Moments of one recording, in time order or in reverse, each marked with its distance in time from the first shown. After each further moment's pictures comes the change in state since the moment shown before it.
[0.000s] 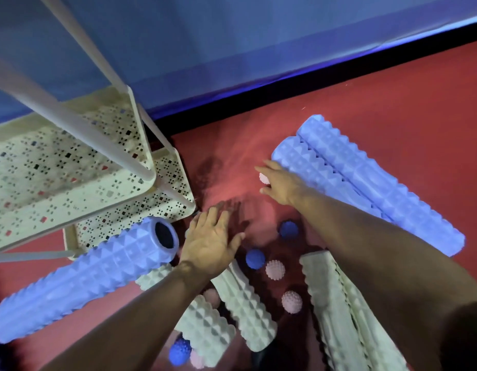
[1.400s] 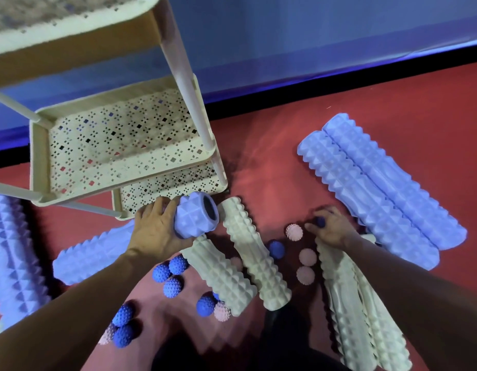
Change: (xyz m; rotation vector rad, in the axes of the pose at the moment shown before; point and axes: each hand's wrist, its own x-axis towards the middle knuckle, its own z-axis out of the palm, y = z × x) left_hand -0.100 -0.145 -0.042 0.028 0.050 -0.180; right_hand -0.148 0.020 0.057 0.195 -0.052 0.344
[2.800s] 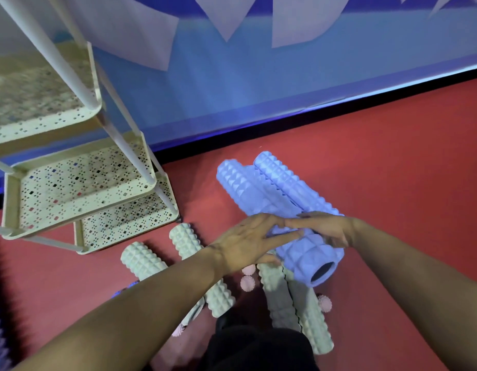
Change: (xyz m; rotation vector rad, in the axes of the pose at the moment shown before) left_hand -0.042 0.303 -0.093 -0.157 0.010 0.999; right_hand -0.153 0.029 -0.182 0.704 -0.444 -0.033
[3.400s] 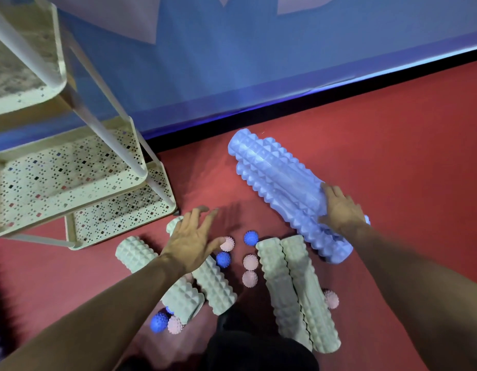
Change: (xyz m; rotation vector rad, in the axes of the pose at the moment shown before) left_hand -0.077 -0.087 0.047 0.131 -0.008 -0.622; right_hand 0.074 0.061 -0.057 -0.930 0.726 0.057
